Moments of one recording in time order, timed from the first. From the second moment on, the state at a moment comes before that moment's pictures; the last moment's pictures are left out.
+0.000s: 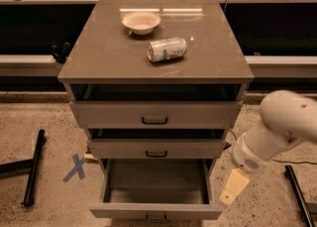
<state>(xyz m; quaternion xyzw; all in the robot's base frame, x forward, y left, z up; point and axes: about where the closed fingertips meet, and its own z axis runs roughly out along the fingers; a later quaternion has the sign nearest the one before) 0.395 -0.189 0.654 -0.52 0.84 0.18 0.06</state>
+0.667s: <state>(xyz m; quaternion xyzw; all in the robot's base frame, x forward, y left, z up) 0.400 -0.220 0.466 -0.45 0.87 0.21 0.05</state>
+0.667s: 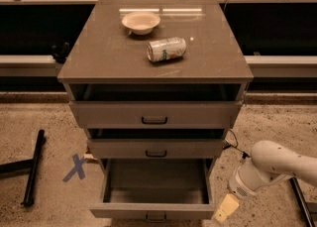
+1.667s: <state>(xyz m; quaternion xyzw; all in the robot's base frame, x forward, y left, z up) 0.379 -0.203 0.355 -0.42 0.86 0.29 0.02</state>
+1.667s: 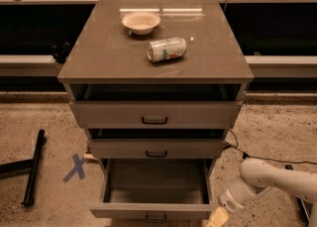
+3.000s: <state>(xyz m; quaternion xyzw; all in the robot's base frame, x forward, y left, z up) 0.376 -0.172 0.286 -0.42 0.86 0.28 -0.02</state>
